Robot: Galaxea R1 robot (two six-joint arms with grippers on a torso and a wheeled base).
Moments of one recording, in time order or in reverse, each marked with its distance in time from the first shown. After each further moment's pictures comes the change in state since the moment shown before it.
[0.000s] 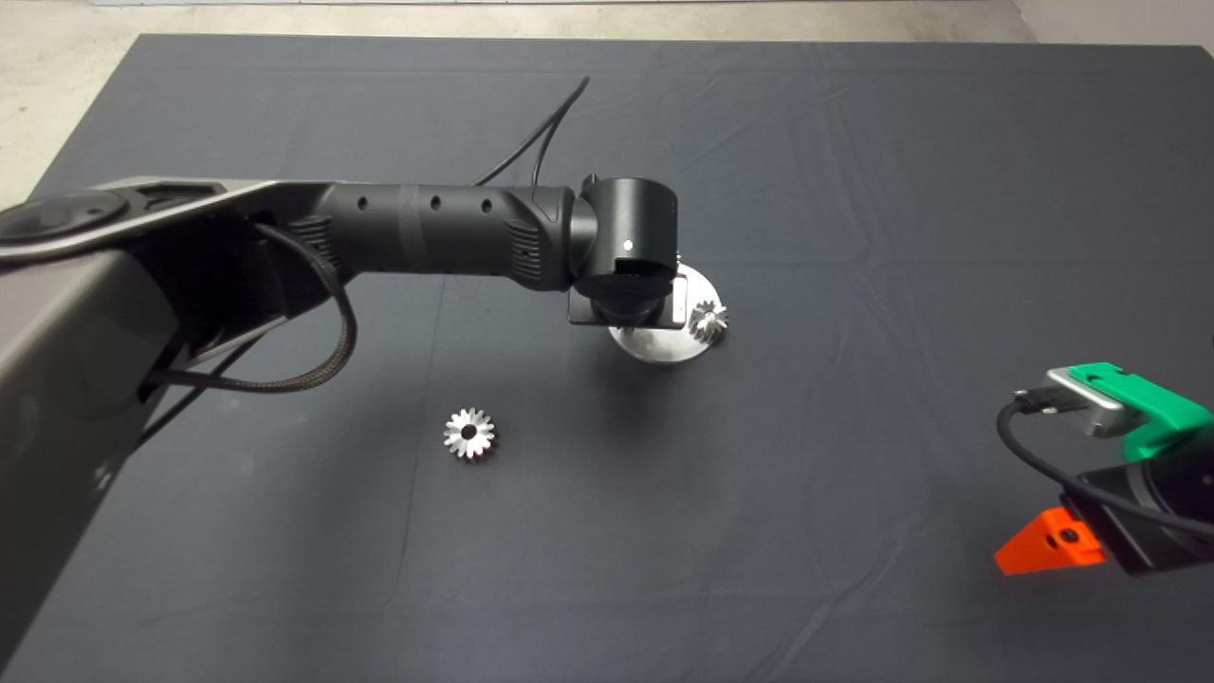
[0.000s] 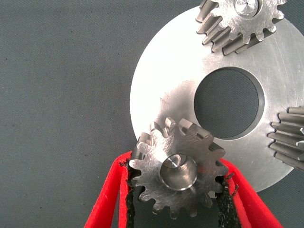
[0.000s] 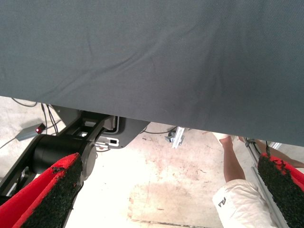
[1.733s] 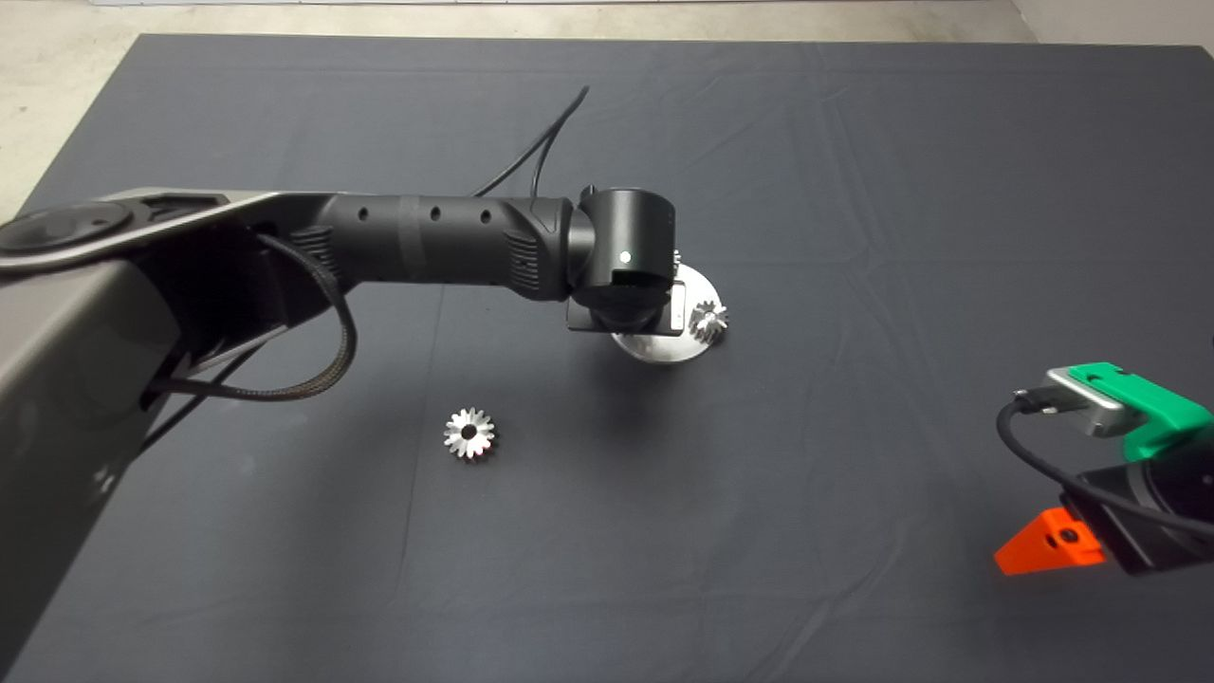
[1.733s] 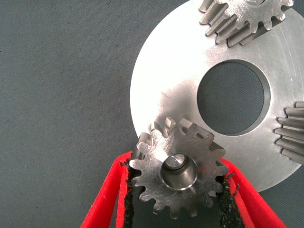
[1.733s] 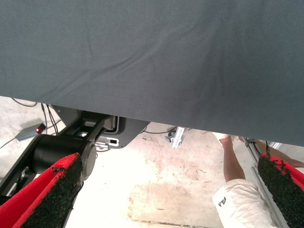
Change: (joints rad) left arm 0.016 -0.005 0.008 0.015 0.004 -0.001; right arm 0.000 0.000 0.000 0.000 0.000 0.000
